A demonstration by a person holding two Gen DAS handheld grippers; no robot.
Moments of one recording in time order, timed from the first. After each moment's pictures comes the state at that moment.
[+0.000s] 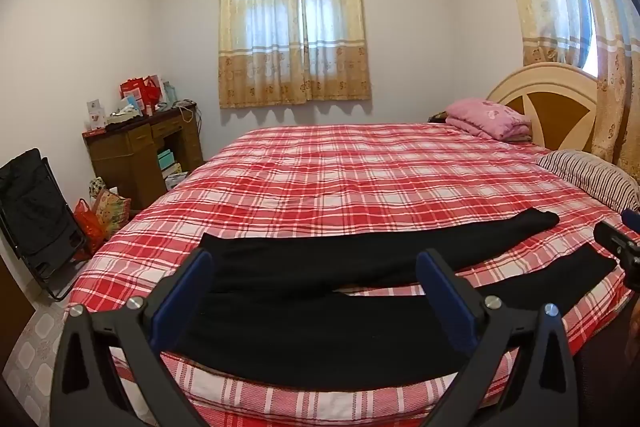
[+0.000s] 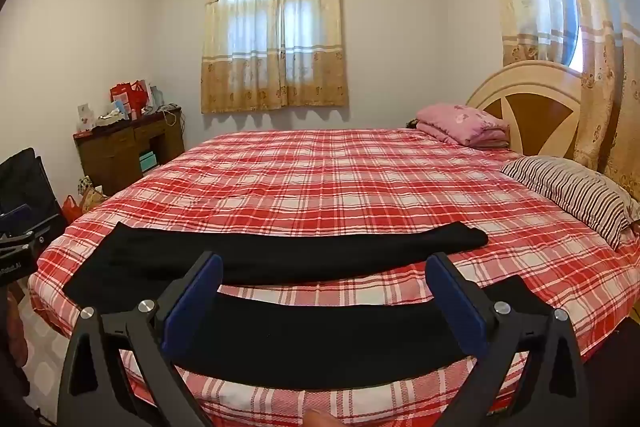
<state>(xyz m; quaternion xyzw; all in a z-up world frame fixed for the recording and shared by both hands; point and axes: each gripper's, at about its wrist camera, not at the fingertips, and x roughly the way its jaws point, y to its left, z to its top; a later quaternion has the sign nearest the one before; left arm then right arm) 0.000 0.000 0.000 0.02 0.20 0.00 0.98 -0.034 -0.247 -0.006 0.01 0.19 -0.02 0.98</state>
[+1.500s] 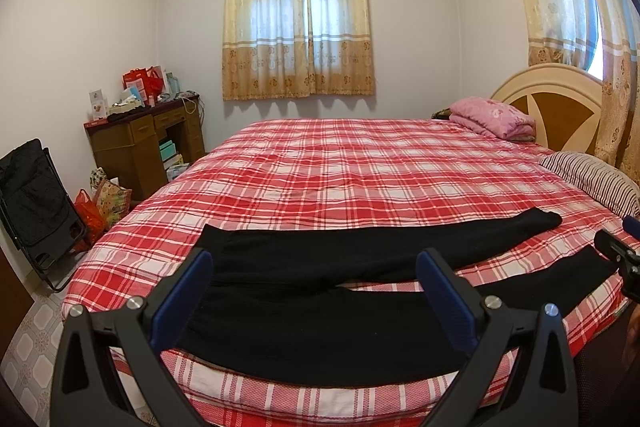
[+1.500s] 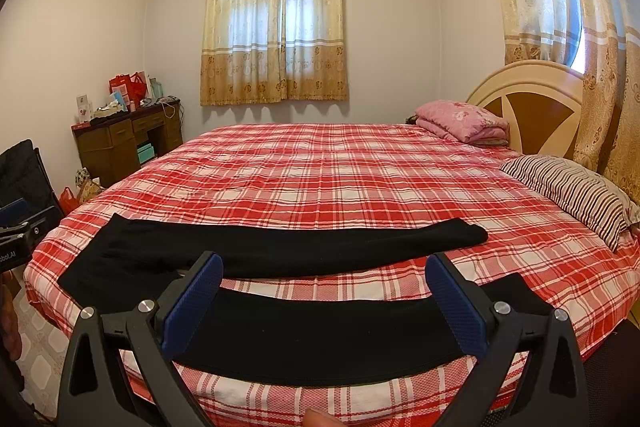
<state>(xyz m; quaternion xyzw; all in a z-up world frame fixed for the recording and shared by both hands) 0.003 0.002 -0.005 0.01 0.21 0.00 0.98 -0.030 -0.241 -0.014 -0.01 0.21 -0.02 0.98</state>
